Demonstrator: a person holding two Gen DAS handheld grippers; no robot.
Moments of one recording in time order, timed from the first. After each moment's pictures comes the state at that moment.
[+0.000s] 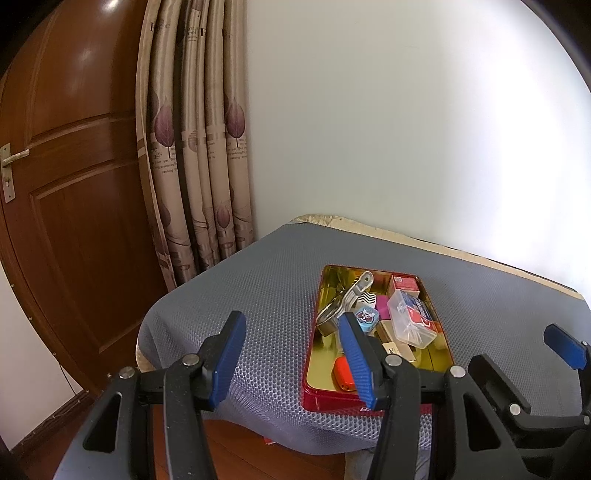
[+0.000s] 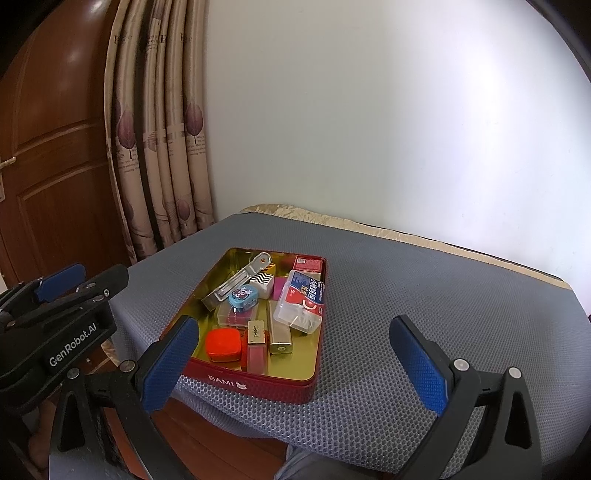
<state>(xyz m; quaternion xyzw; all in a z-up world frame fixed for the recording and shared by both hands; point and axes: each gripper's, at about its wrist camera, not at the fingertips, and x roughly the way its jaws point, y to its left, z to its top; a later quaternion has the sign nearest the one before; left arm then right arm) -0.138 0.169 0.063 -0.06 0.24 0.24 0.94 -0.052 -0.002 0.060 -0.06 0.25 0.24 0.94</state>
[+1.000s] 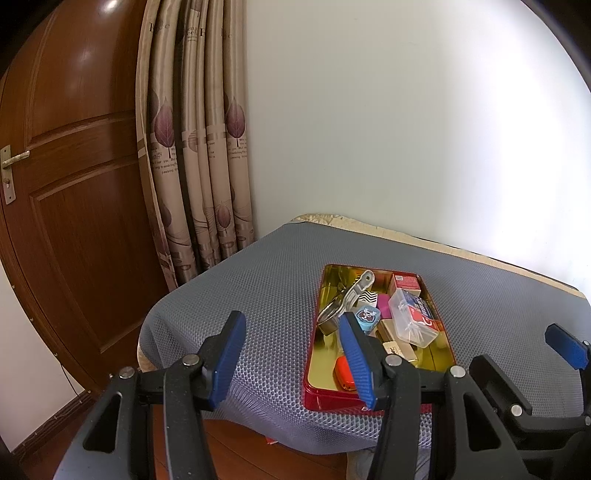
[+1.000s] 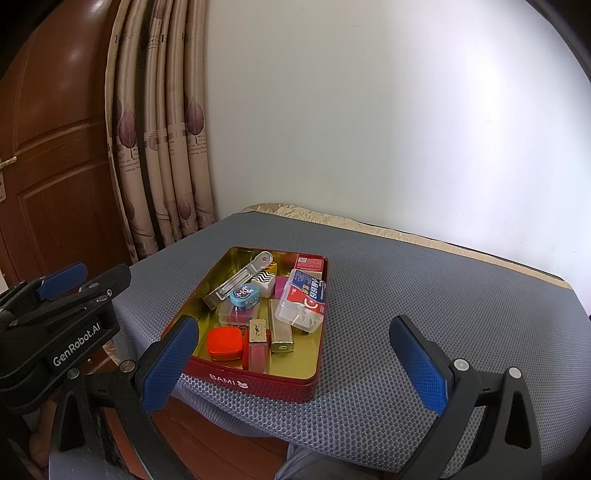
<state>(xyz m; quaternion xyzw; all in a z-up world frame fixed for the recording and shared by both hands) -0.138 0.168 0.065 -0.06 0.24 0.25 0.94 -0.051 -0.003 0.059 -0.06 0.25 0.24 0.94</state>
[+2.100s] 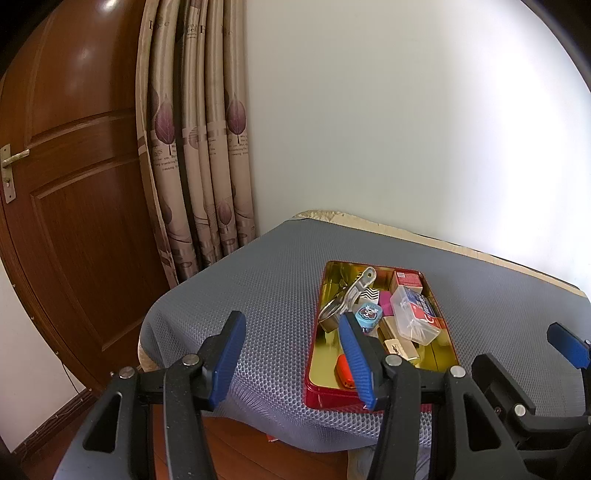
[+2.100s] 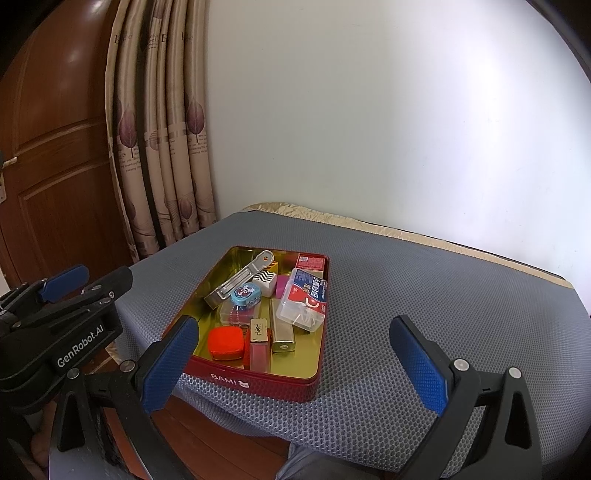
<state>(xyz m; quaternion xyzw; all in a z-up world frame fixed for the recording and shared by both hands) -0.137 0.172 0.064 -0.06 0.25 0.24 0.94 -0.053 -0.002 0.058 -0.06 0.25 0.24 0.94</state>
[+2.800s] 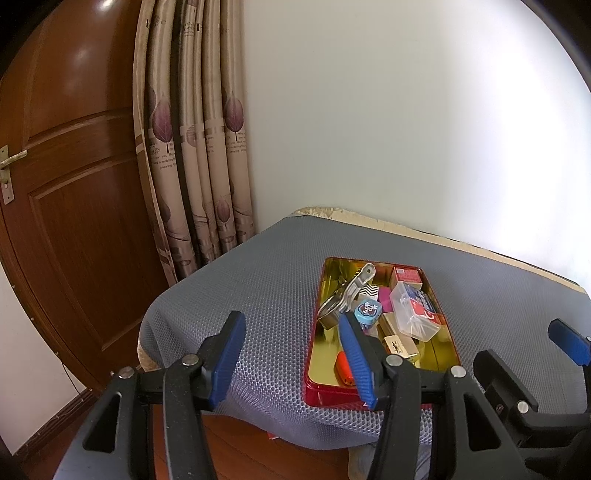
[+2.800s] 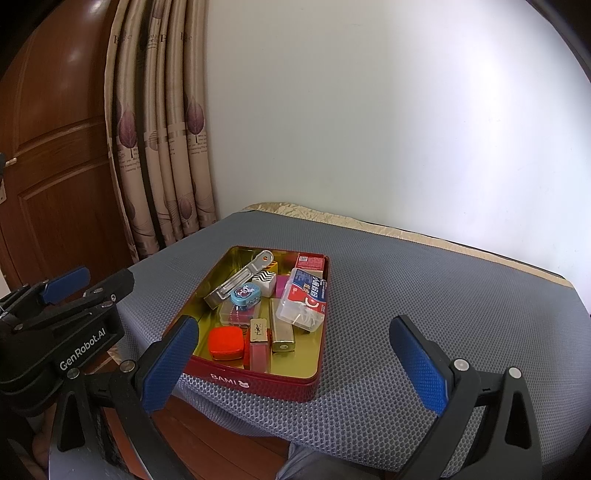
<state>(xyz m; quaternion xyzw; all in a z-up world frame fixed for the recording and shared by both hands) -0.133 0.174 0.060 -0.05 0.26 0.24 0.93 -0.054 -0.002 0.058 -0.06 0.25 0.24 0.94</state>
